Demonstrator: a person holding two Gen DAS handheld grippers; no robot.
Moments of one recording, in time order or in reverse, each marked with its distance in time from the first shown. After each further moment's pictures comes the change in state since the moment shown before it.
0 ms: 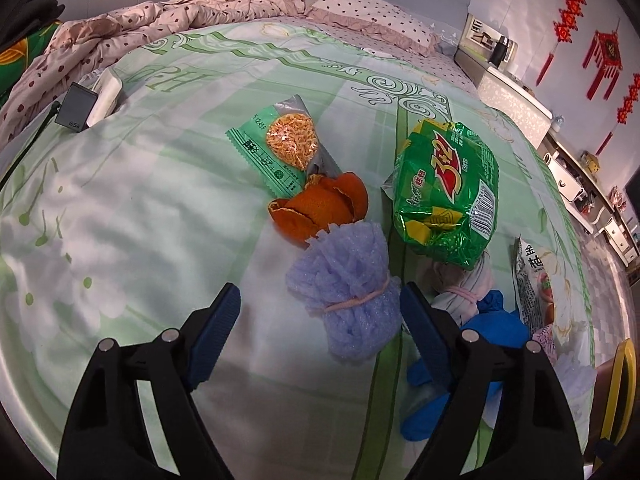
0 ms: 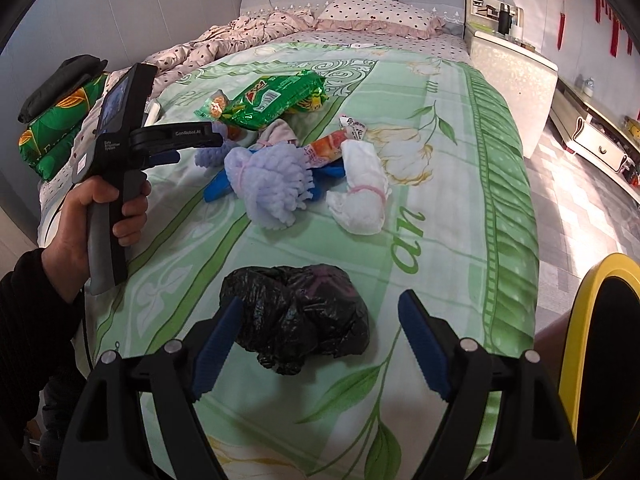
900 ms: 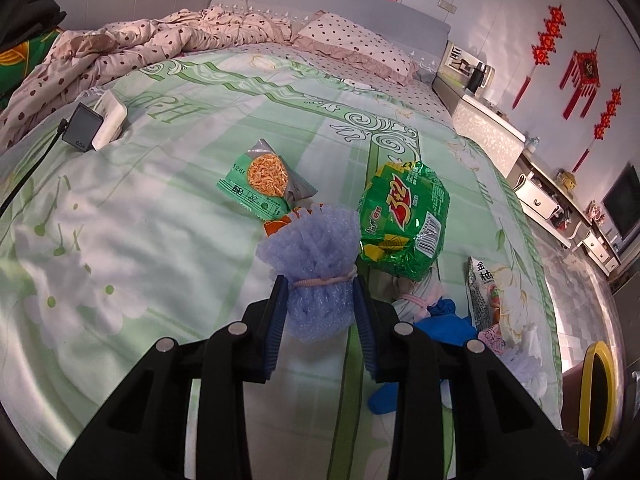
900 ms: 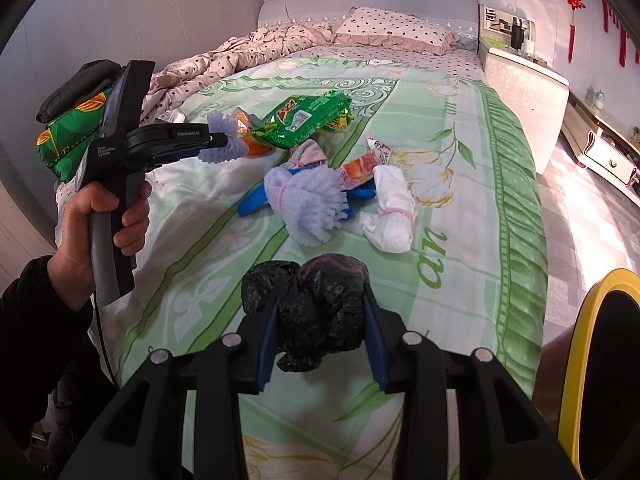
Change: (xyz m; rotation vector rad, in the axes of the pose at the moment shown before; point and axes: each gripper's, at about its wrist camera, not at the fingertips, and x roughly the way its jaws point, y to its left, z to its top) left arm -0.062 0.004 -0.001 -0.007 -0.106 -0.085; right arm -0.028 0.021 0.006 -0.024 -0.064 0.054
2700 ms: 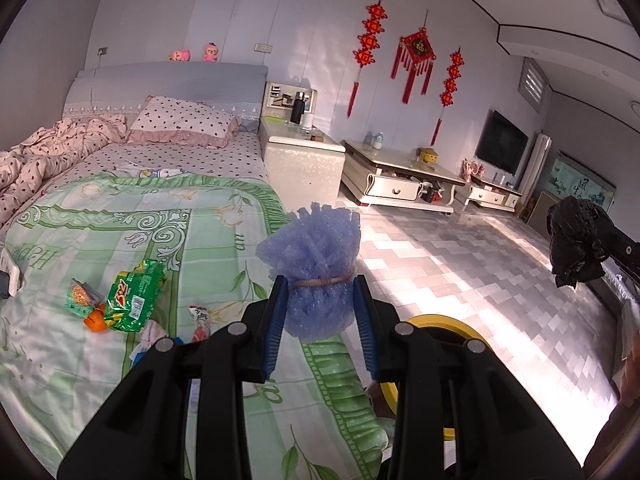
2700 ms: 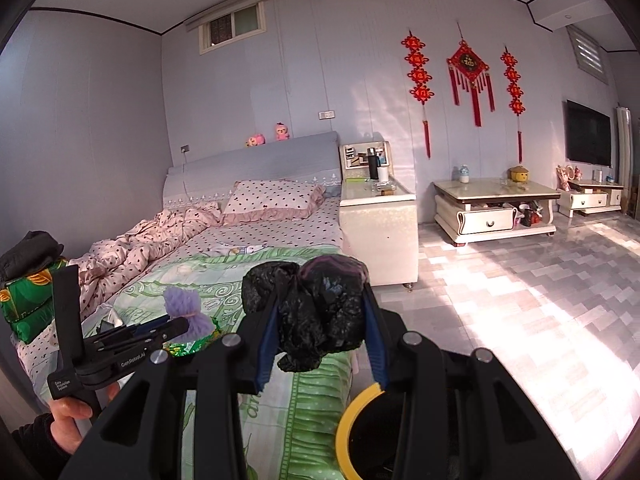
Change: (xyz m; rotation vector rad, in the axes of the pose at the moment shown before) left arm -0.225 -0.292 -0.034 0.381 -0.162 -0.413; right arm -0.337 -0.130 0.002 0.252 -0.589 -0.334
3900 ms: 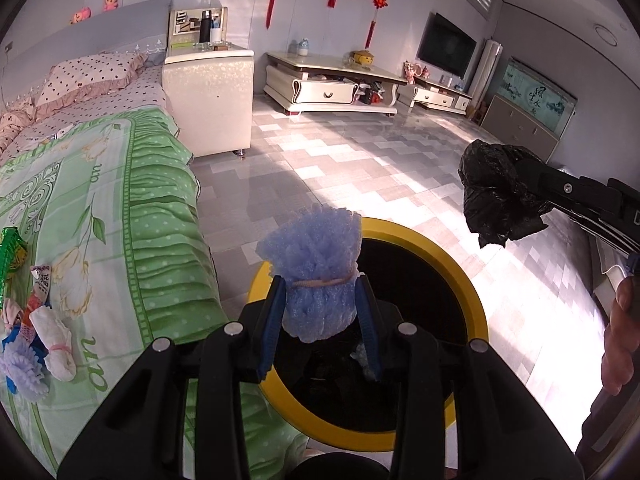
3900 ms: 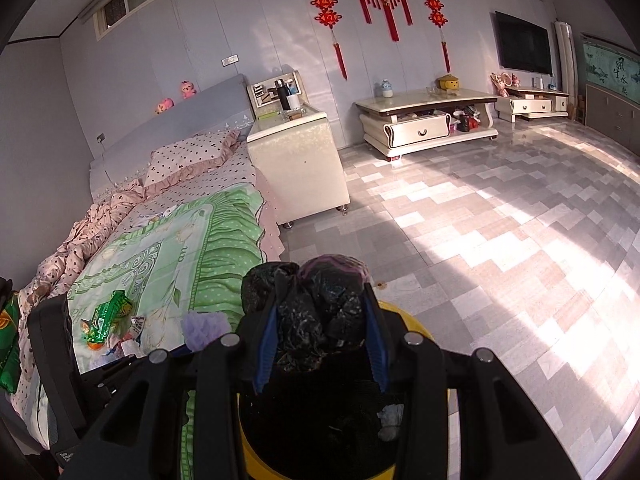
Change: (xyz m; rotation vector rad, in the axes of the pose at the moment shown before) left arm 0.187 -0.144 -0.100 0.168 0.324 -0.183; right arm 0.099 -0.156 -0.095 0.233 0.237 -0.187
